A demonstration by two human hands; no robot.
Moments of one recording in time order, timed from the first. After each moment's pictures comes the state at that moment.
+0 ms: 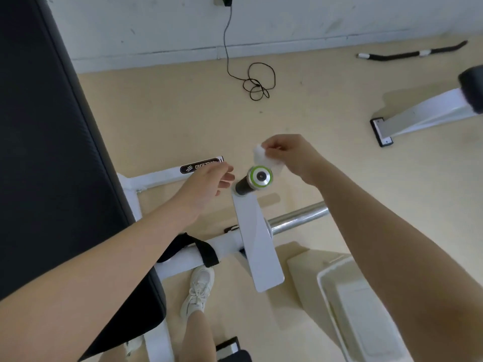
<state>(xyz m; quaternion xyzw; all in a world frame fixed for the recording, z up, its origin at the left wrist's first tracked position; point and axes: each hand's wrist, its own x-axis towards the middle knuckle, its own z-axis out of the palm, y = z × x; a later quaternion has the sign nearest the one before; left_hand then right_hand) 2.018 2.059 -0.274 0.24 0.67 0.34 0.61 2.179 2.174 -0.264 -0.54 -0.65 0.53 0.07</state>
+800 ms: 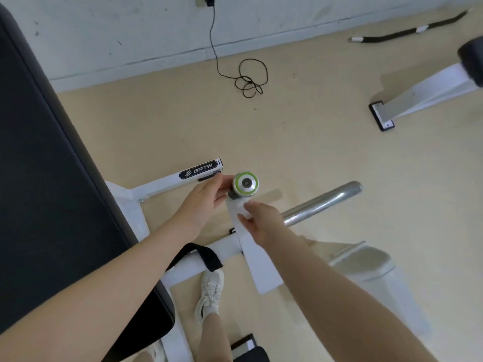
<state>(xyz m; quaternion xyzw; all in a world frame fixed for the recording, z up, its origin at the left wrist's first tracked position) 2.039 2.056 -0.281 0.23 0.59 0.39 0.67 2.162 2.070 -0.309 -0.67 -0.02 0.70 0.25</state>
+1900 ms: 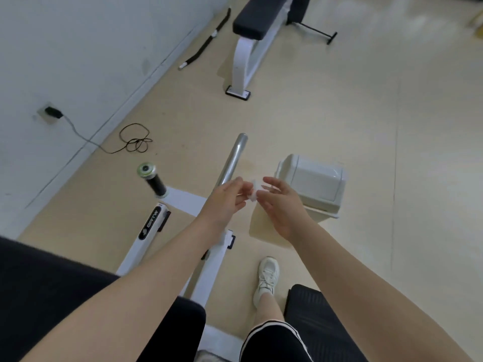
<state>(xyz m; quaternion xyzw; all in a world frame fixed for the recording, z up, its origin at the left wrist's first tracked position) 2.163 1.898 -0.155 0.50 0.44 0.15 0.73 2.276 1.829 -0.175 -0.62 -0.05 0.51 0.60</state>
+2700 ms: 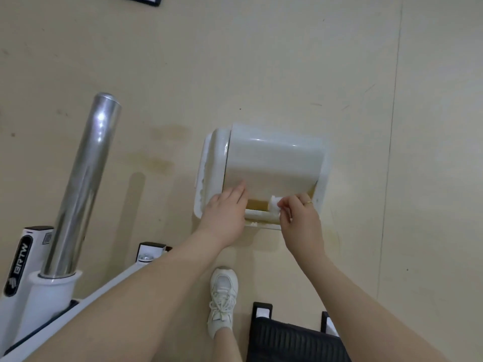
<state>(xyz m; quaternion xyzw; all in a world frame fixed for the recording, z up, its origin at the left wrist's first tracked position) 2.494 1.950 -0.523 0.92 0.22 -0.24 0.22 2.584 1.821 -0.509 -0.91 -0.26 0.21 0.25</state>
